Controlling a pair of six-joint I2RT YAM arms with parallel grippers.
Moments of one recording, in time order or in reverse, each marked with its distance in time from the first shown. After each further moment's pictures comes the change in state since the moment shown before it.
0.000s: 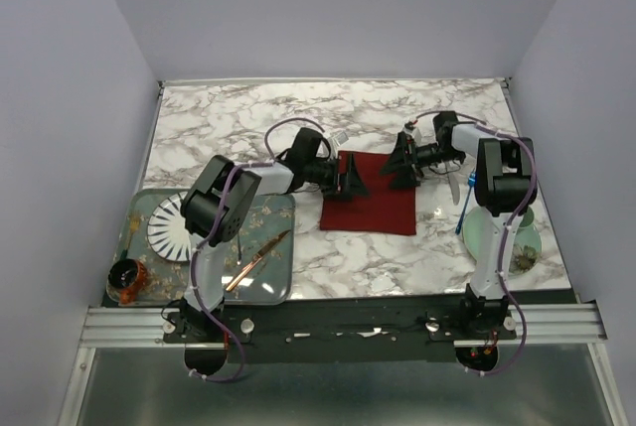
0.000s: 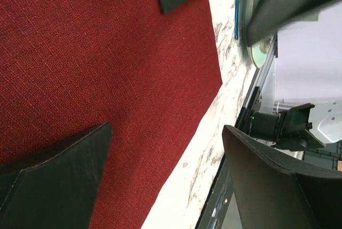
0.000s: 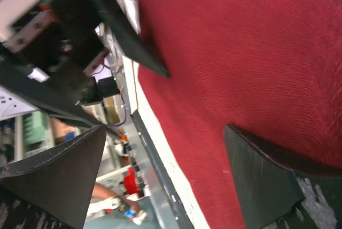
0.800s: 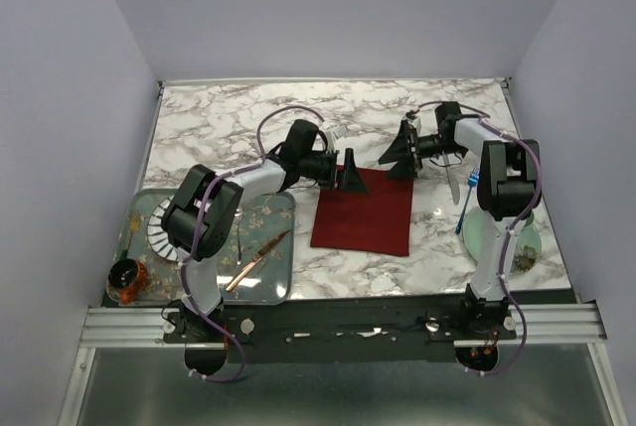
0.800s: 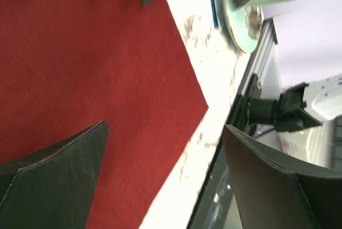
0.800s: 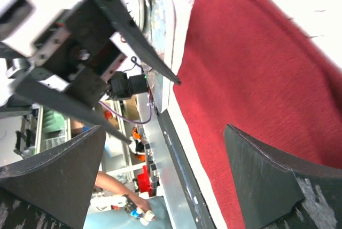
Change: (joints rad) left arm -0.005 -0.196 -0.075 -0.090 0.002 0.106; right arm 0.003 -0.059 -0.003 -0.016 -0.115 0.053
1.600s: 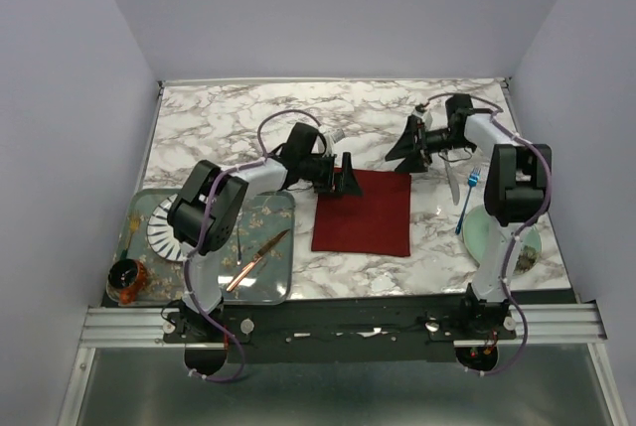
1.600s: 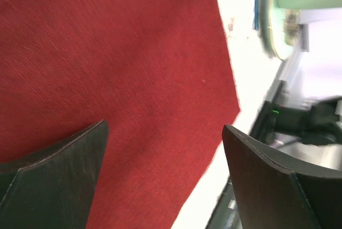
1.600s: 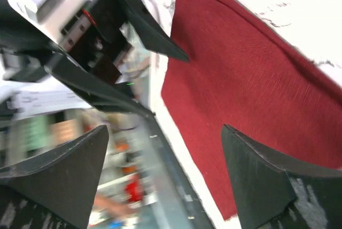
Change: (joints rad) left arm 0.020 0.079 0.018 -0.024 -0.058 0.018; right arm -0.035 0.031 0.031 -0.037 0.062 -0.005
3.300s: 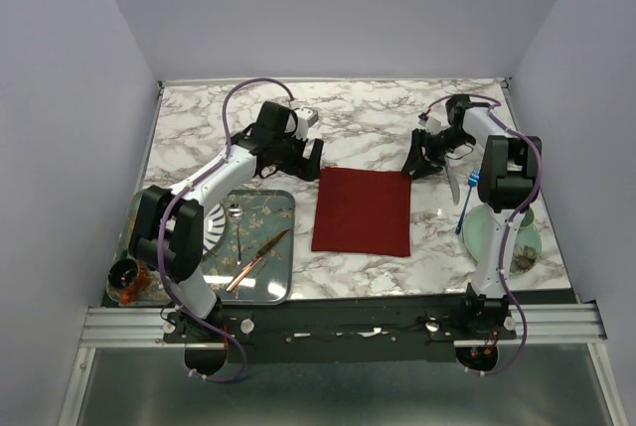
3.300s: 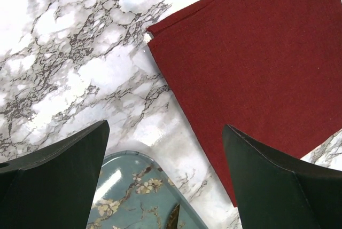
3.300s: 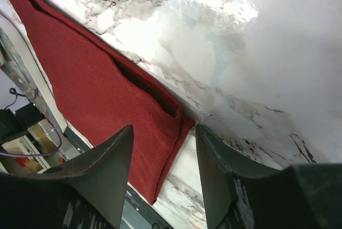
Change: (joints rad) left arm 0.101 -0.281 0.100 -0.484 -0.433 0.495; right arm -0.030 0.096 0.196 -0.170 0.480 -0.145
